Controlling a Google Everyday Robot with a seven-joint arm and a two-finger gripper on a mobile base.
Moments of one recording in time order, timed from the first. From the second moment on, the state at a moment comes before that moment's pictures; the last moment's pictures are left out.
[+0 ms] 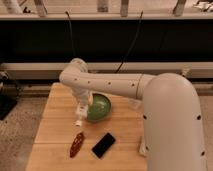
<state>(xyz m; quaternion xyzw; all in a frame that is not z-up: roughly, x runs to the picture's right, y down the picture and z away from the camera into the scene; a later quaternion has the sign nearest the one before) -0.095 0.070 0.813 -0.24 -0.14 -0.58 0.77</state>
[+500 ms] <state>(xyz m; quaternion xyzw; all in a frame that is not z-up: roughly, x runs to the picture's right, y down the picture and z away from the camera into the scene) -0.068 0.063 0.837 -0.27 -0.12 -0.54 0.79</state>
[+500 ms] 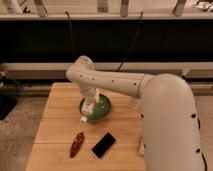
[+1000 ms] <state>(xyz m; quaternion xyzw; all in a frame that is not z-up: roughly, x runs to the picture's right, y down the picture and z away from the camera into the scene) -0.052 0.086 0.869 -0.29 -0.12 -0.52 0.79</state>
